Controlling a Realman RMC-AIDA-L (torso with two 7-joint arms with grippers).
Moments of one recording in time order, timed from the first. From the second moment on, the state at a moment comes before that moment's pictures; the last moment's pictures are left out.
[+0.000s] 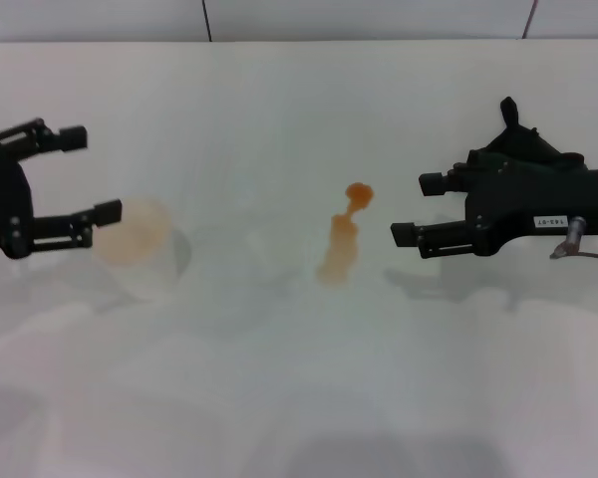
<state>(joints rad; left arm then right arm) -0.71 -2.00 2.85 -0.79 -0.43 1.99 -0.87 0.31 2.01 -1.36 -1.18 -1.71 -1.27 1.83</state>
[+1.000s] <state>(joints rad) -0.77 -1.99 2.85 -0.72 -0.25 2.01 -0.91 0.36 2.01 -1.34 -1.20 -1.72 -1.21 1.86</state>
